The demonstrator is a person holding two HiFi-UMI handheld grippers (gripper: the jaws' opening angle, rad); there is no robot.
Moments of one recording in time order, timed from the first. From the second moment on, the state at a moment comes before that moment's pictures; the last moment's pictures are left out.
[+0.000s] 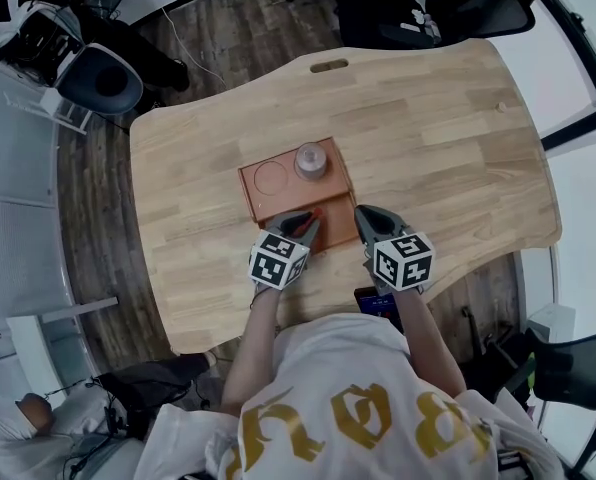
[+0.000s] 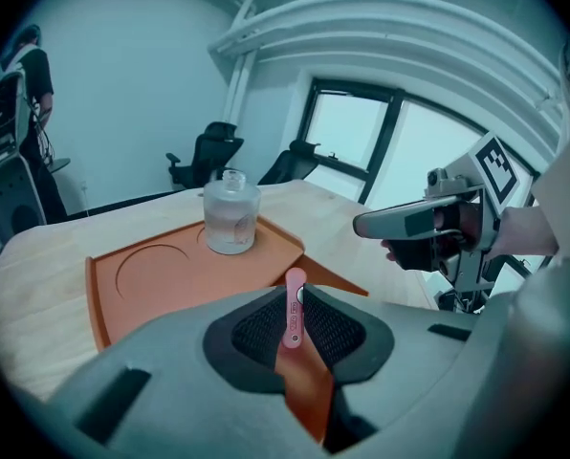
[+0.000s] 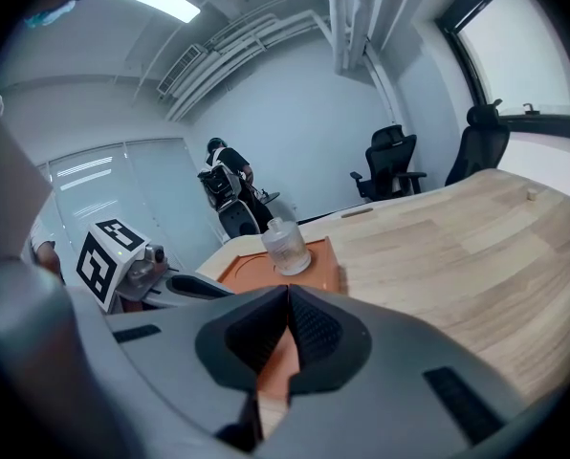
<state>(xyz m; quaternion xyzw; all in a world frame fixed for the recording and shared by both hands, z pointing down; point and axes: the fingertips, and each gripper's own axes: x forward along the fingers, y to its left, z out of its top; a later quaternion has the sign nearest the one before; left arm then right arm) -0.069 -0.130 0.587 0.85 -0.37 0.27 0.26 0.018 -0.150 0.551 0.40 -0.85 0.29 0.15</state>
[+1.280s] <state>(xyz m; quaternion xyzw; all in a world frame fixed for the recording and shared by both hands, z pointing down) -0.109 -0.094 0.465 0.85 -0.49 0.08 0.18 0.007 -0.113 0.485 0.40 -0.89 0.19 0.12</state>
